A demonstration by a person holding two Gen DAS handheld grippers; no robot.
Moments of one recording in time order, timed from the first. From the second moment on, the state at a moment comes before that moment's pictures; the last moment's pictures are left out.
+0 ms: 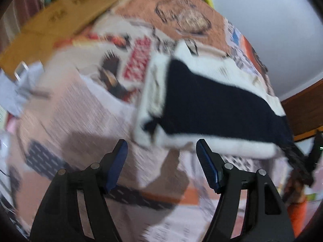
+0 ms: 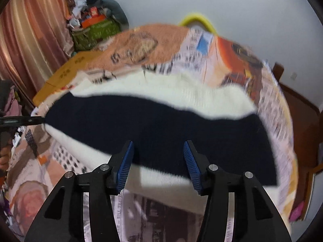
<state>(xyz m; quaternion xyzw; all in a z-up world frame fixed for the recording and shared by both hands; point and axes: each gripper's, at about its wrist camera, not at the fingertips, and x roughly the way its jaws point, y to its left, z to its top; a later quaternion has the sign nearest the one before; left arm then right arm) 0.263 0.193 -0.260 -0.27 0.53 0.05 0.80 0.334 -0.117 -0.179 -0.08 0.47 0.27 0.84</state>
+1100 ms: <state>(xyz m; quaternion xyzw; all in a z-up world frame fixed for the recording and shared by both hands) 0.324 0.130 -0.172 -0.07 0.36 0.20 0.91 0.318 -0.191 -0.159 0.00 0.44 0.27 0.86</state>
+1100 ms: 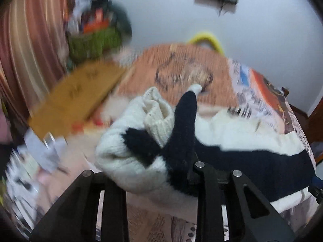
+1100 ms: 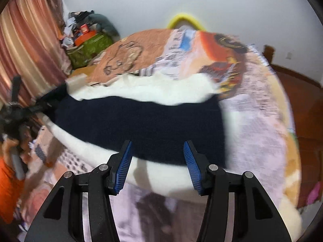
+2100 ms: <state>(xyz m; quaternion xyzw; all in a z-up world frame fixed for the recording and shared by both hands) 0.398 -0.144 -0.181 -0.01 0.49 -0.11 0.87 0.303 -0.249 -0.175 0.07 0.44 0.27 0.85</state>
